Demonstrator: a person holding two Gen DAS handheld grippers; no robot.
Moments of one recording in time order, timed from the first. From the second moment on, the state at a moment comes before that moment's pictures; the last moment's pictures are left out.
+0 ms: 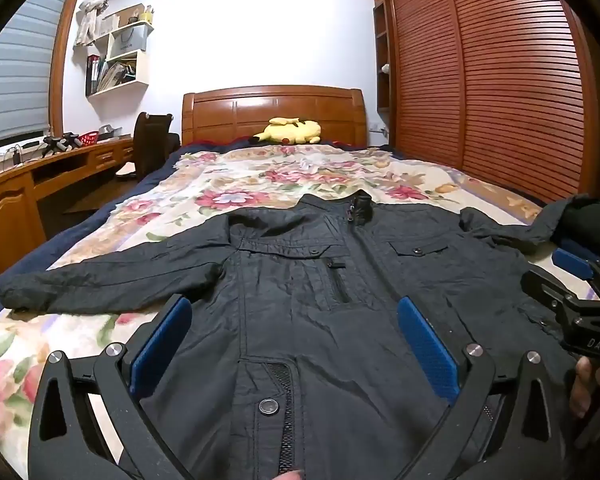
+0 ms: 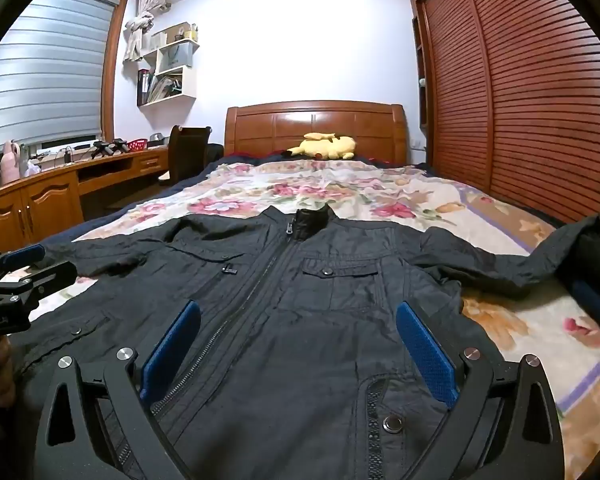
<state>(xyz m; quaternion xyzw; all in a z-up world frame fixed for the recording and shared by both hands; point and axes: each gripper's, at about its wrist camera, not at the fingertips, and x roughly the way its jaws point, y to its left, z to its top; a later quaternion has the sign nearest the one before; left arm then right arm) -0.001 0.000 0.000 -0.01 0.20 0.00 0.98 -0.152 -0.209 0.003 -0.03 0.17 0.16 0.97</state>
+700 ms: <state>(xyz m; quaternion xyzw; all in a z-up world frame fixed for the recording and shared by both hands) -0.004 -0.002 0.008 0.00 0.20 0.01 0.98 -0.152 -0.209 0.003 -0.03 0.16 0.16 0.97</state>
